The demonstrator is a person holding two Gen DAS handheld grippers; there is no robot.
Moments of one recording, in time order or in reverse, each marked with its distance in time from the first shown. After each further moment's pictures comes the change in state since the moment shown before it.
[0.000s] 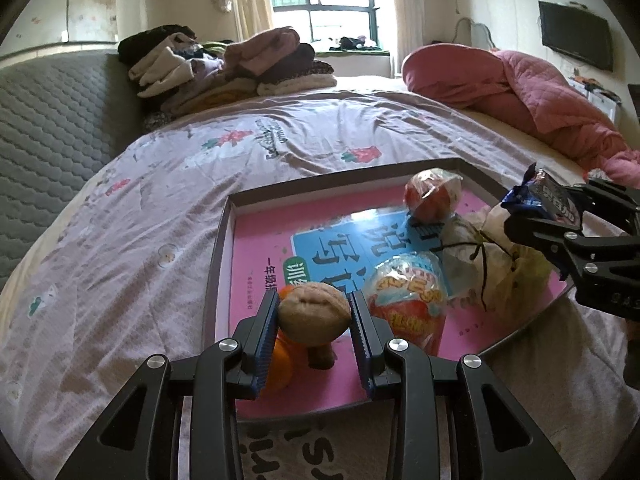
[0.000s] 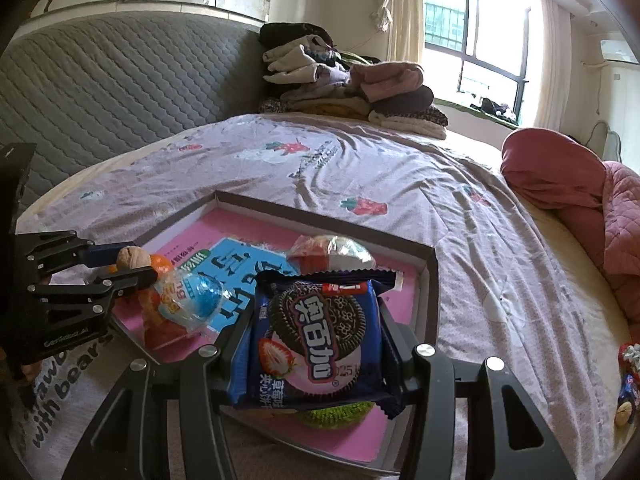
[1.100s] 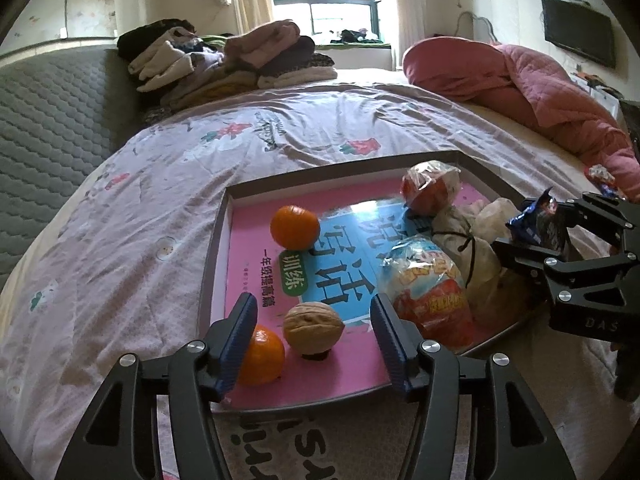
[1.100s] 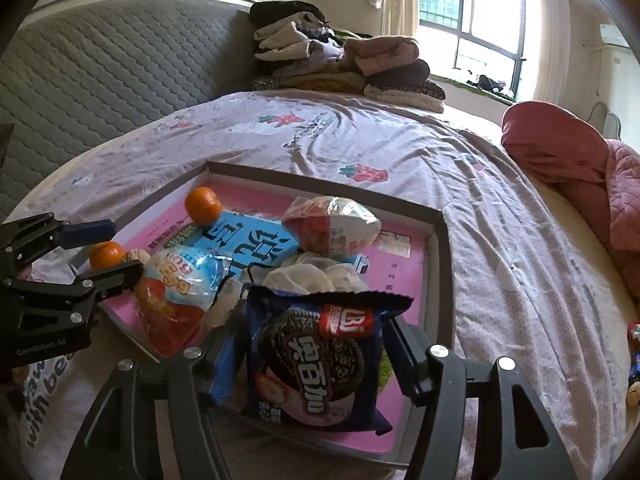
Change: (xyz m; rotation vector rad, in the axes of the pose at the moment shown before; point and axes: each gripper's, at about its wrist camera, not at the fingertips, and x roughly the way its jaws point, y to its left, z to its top) left arm -0.001 -0.001 -0.001 -0.010 0.027 0.005; right arm 0.019 0.001 -0.010 0.032 0.065 -0.013
